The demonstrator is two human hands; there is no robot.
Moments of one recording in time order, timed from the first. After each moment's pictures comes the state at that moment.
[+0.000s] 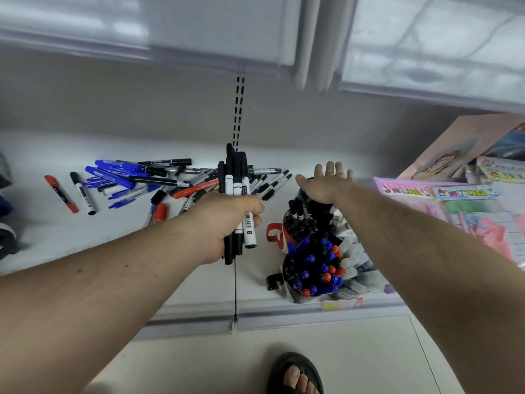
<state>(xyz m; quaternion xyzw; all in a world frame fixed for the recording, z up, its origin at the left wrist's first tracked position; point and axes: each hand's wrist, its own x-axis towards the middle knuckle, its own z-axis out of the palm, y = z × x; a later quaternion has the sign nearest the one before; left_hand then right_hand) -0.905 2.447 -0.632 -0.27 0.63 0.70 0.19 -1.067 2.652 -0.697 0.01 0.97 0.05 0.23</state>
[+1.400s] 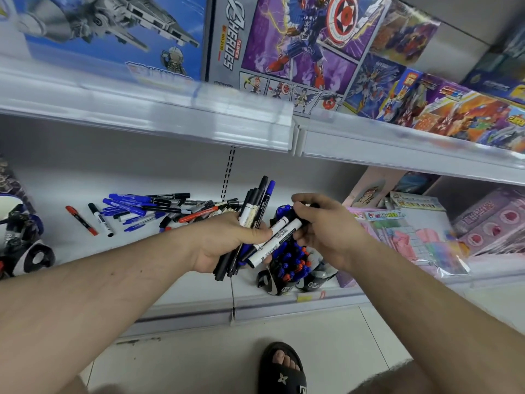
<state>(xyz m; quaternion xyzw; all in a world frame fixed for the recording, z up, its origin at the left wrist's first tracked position) -0.797 2.402 -0.550 0.02 0.63 0.71 0.31 -0.806 2.589 -0.509 0.08 0.74 -0.66 0.10</state>
